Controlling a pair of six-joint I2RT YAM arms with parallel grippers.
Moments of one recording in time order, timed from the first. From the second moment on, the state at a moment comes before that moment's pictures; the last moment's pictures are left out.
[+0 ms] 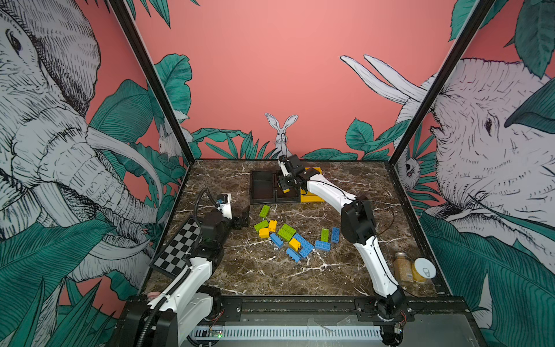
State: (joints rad) left arm -0.21 0.94 0.34 0.34 0.07 -0.16; right arm 0.63 2.43 2.21 -0.59 0.04 0.12
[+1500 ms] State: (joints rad) left arm -0.21 0.96 0.34 0.37 0.12 -0.16; right arm 0.53 1.44 0.77 -0.55 0.03 0.48
